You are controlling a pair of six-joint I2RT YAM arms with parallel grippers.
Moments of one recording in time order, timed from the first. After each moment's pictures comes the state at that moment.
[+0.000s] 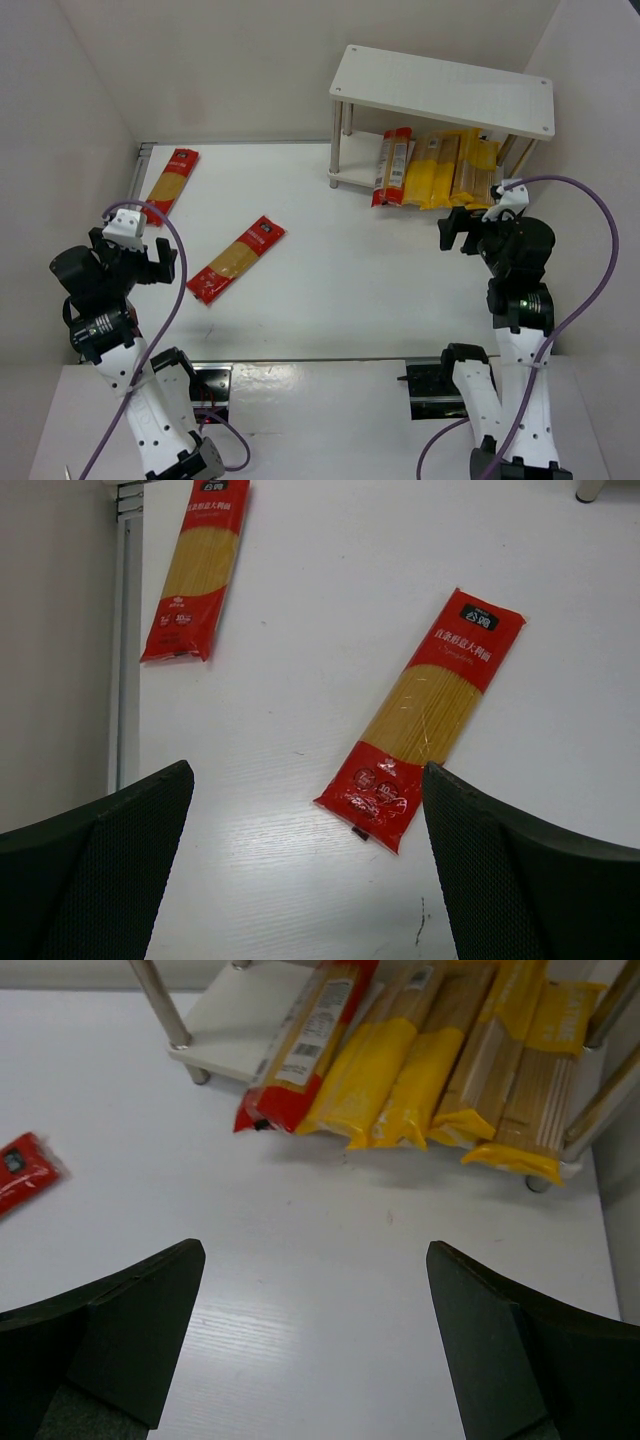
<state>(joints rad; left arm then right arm) 0.59 0.57 0.88 -0.72 0.62 0.34 -0.14 0.65 0.89 -0.47 -0.28 0.03</state>
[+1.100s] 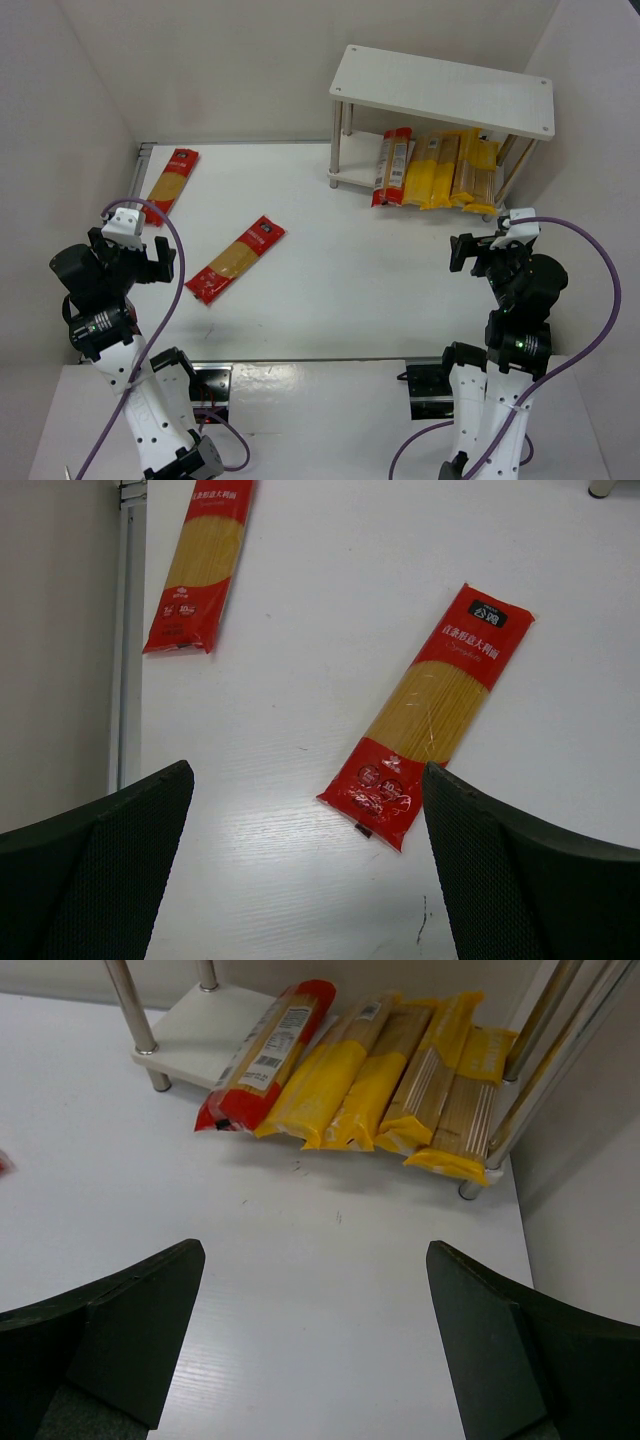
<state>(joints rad) 0.59 0.58 0.88 -0.72 0.60 0.33 -0.32 0.42 0.82 -0.55 -0.37 -0.12</state>
